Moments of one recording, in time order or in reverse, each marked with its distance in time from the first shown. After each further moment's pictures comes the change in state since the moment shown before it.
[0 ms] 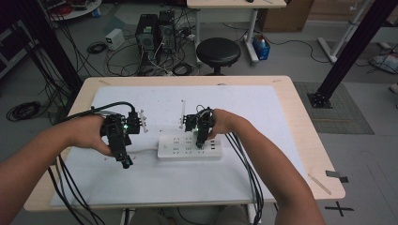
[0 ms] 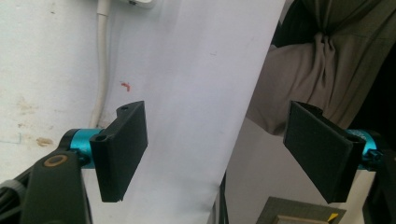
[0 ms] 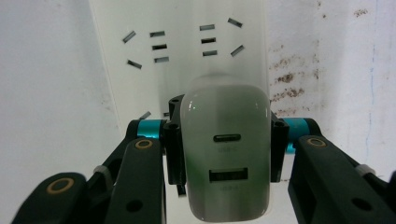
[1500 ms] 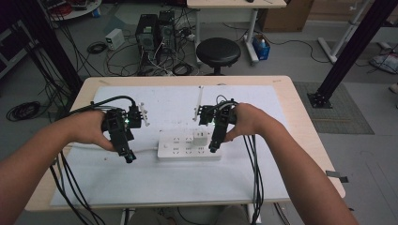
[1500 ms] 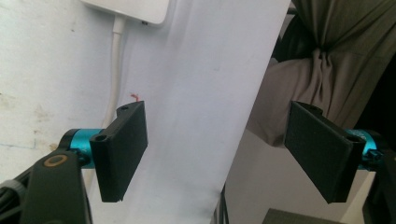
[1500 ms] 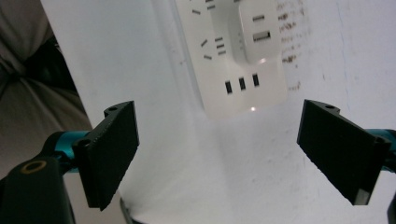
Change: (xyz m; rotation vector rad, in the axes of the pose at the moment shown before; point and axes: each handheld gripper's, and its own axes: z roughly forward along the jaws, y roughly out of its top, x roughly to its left) left arm 0.001 0.006 -0.015 -0.053 0.009 -0.011; right arm 0.044 -0.046 -0.100 -0.023 -0.022 0.136
